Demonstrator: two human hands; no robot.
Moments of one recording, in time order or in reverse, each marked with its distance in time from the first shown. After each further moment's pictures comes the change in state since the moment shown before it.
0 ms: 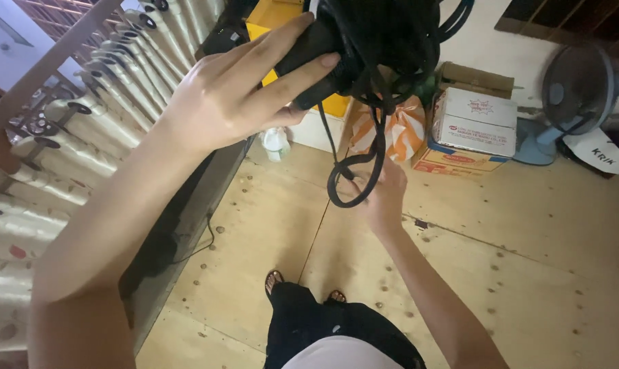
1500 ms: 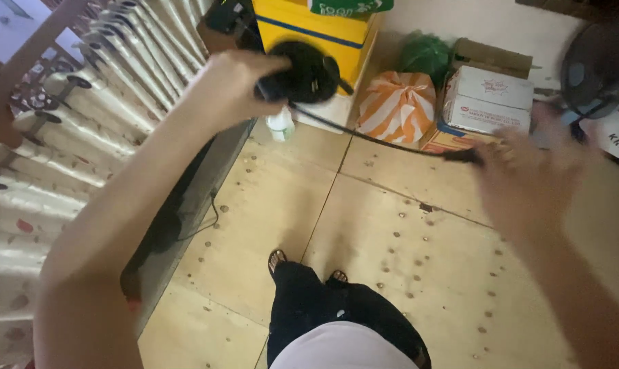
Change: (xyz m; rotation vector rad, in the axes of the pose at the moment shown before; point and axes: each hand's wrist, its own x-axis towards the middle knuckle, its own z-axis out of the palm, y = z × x) left_hand -0.074 0.026 0.053 -0.500 -0.510 -0.545; right_hand 0.017 0.049 -0.188 -0.679 0.002 -0.402
